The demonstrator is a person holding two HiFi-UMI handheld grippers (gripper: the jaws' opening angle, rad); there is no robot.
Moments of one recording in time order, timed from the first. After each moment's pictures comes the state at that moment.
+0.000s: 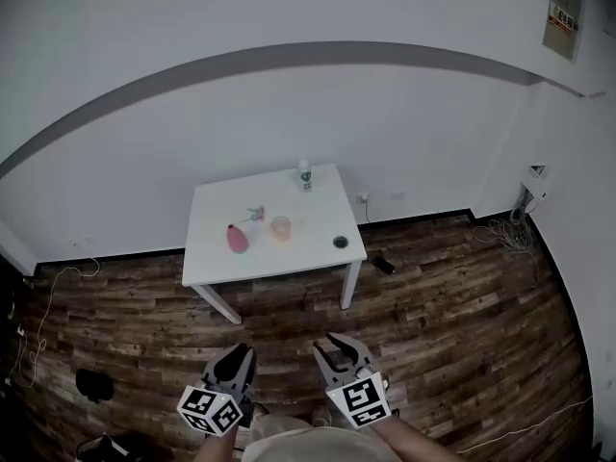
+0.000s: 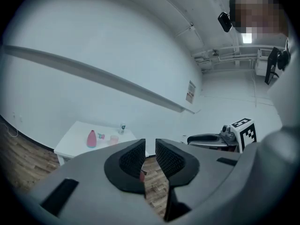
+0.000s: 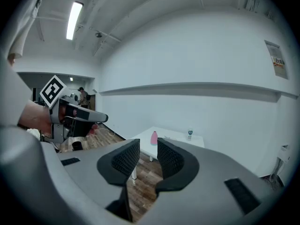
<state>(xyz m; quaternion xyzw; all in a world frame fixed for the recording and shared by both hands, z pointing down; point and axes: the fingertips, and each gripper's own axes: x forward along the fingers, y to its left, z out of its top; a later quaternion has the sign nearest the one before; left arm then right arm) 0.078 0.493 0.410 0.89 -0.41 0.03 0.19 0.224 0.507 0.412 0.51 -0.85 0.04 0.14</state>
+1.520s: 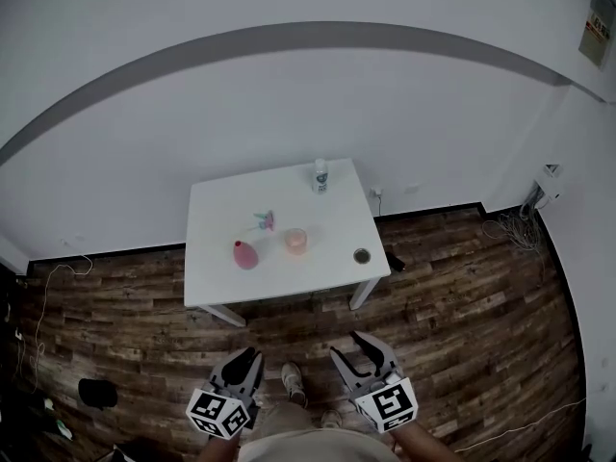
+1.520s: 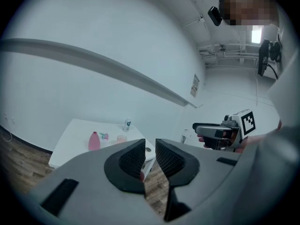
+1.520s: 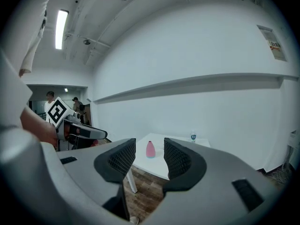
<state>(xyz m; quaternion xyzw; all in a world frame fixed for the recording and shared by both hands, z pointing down) 0.046 0.326 0.455 0.90 -0.39 0.08 0.21 0.213 0.346 0.419 0.52 -0.85 0.07 0.10</state>
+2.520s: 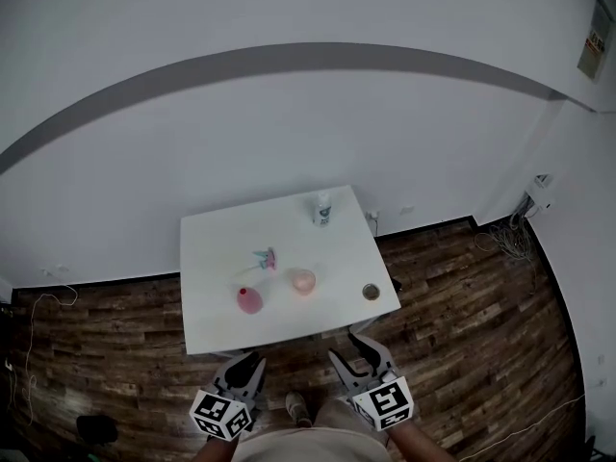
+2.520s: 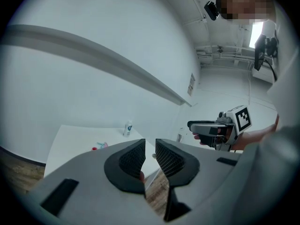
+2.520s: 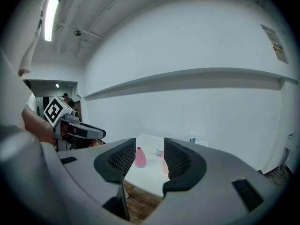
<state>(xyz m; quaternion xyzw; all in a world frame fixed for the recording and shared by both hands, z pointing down) 0.025 0.170 0.475 0.92 -0.33 0.08 0.20 0.182 0.193 0.439 0.55 -0.82 0.08 0.12</state>
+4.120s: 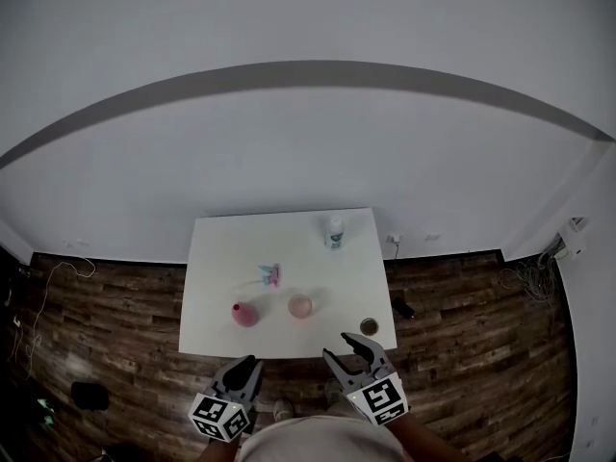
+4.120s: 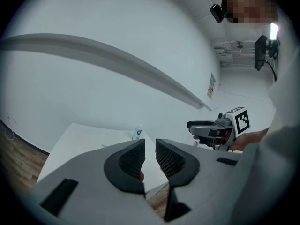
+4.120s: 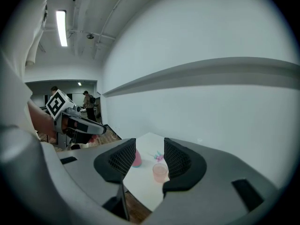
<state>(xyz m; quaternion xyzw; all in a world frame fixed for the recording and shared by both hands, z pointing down) 0.096 0.116 0.464 0.87 -0.43 0.08 0.23 0.254 0.099 0.432 0.43 -0.89 0.06 0.15</state>
